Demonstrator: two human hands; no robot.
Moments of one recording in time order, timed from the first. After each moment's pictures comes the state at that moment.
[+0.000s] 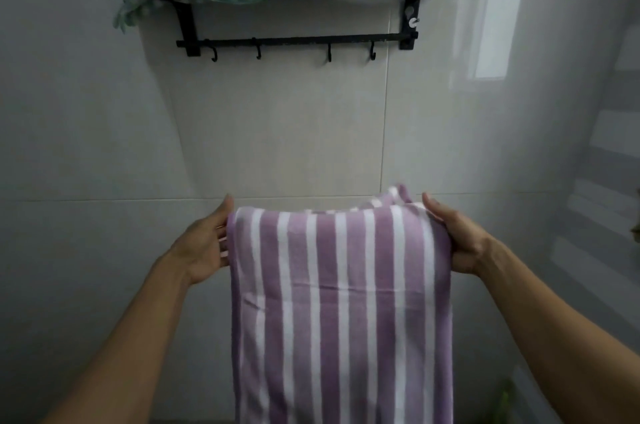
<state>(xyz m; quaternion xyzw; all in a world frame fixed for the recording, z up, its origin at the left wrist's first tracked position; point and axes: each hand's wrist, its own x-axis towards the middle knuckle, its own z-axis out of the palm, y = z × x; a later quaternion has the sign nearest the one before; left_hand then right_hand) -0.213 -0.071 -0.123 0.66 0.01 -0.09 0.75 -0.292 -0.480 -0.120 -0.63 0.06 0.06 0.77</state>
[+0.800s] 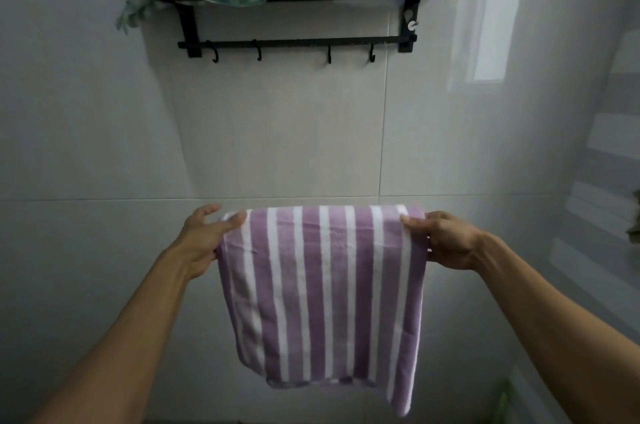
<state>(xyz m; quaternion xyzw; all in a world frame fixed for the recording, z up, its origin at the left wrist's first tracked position) -0.206 -0.073 -0.120 0.67 0.05 0.03 0.74 -0.284 -0.479 -0.118 -0.70 0.07 0.04 0.71</state>
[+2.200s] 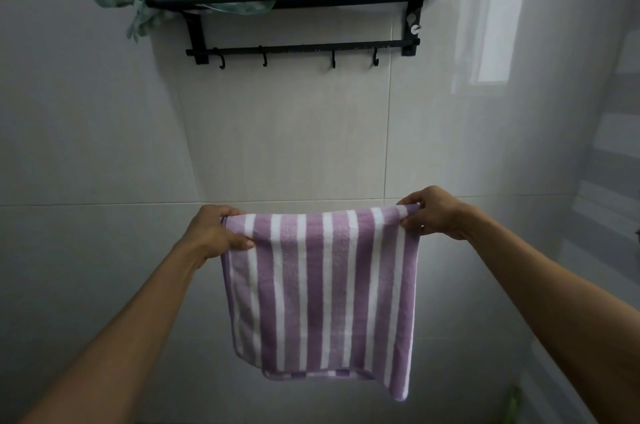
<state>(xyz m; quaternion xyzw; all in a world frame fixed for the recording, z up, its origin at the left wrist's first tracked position) -0.194 -0.059 -0.114 0.86 -0.06 0.07 0.50 -0.261 -0.462 -0.079 -0.89 0.07 -0.04 0.44</state>
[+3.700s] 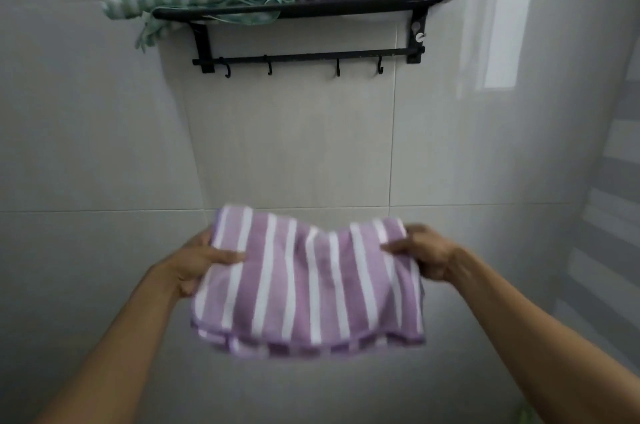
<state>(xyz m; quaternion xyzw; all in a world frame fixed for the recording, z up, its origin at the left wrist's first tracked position) -0.246 -0.043 -0.105 0.71 -0.09 -0.07 0.69 -0.271 -0.435 -0.119 -0.70 0.02 0.03 0.71</state>
